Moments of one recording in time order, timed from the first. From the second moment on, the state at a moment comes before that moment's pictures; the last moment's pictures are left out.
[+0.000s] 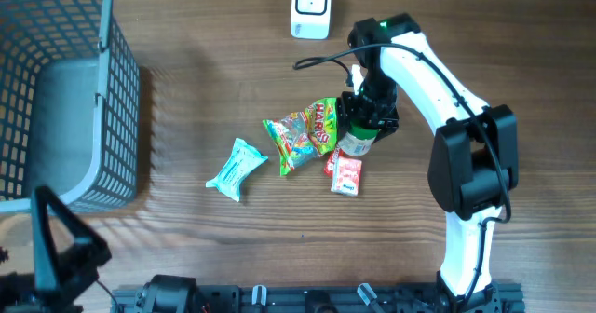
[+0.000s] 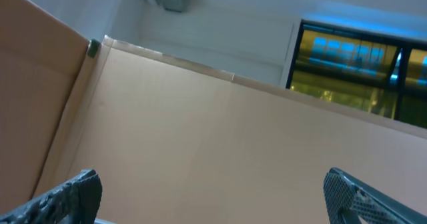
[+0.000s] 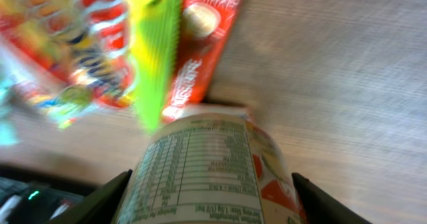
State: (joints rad) left arm -0.12 0.23 1.01 -0.18 -0.30 -0.14; right arm 0.35 2.17 1.82 -1.51 -0.31 0.26
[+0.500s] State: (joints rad) left arm -0.12 0.01 0.76 -0.11 -0.30 -0.15; right arm 0.35 2.17 1.84 -1.61 -0.67 0.23
